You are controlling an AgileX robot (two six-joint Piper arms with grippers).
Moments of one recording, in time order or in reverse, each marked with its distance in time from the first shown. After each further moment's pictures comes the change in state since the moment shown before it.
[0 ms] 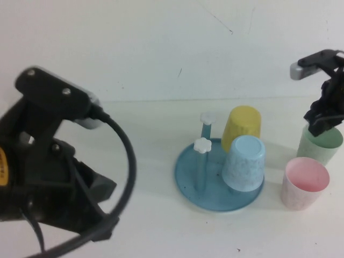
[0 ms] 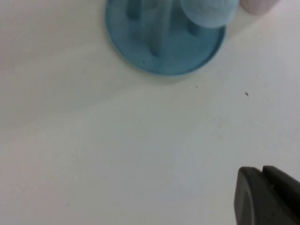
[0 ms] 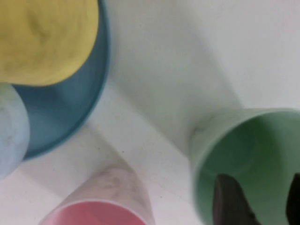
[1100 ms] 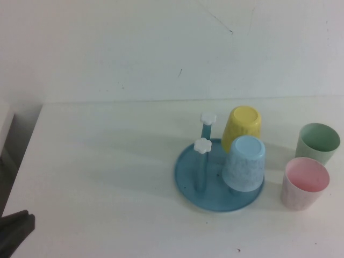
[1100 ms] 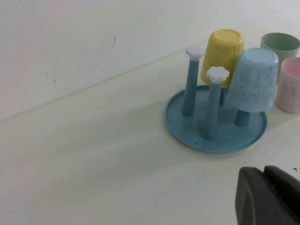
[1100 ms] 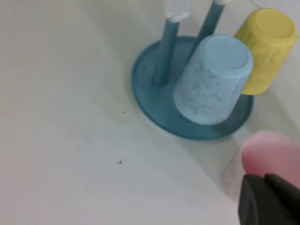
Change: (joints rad) right arm 0.016 -1.132 0.912 0.469 -0.285 -0.533; left arm 0.000 -0.661 0.550 0.276 -0.406 -0.152
